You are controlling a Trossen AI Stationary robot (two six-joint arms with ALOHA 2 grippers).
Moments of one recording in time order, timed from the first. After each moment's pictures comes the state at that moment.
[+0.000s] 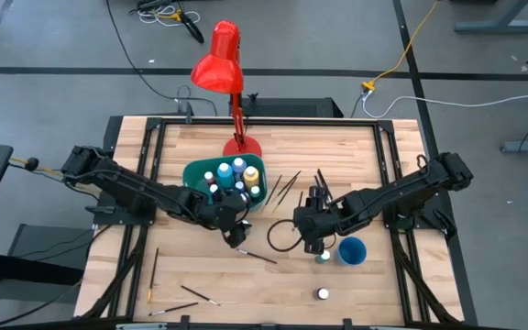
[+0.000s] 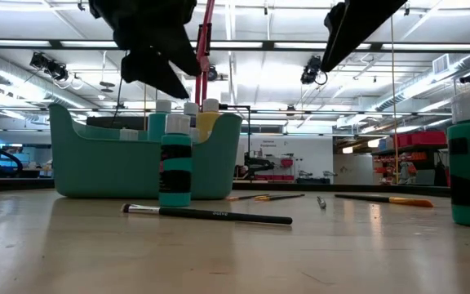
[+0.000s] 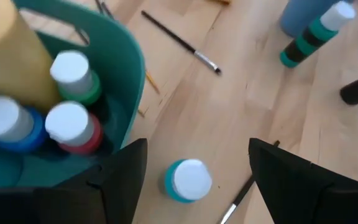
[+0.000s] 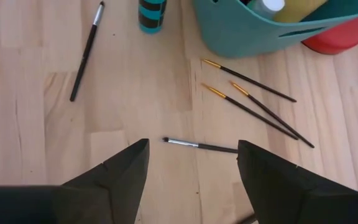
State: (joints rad) left arm -0.31 1.47 1.00 -0.38 -0.37 -0.69; right arm 0.37 1.59 1.34 -0.91 0.36 0.35
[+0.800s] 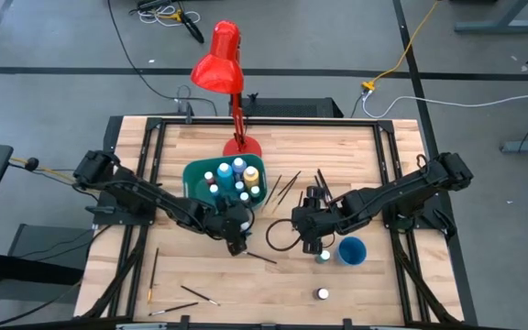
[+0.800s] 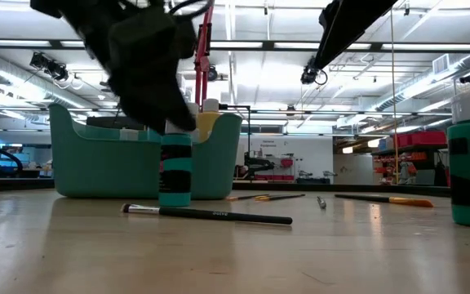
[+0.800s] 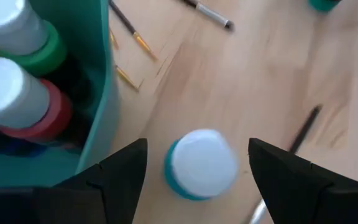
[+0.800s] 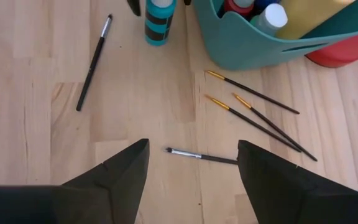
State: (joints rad) left arm -0.34 1.61 0.91 -0.22 -0.38 -0.60; right arm 0.37 1.59 1.34 -0.87 0.35 0.32
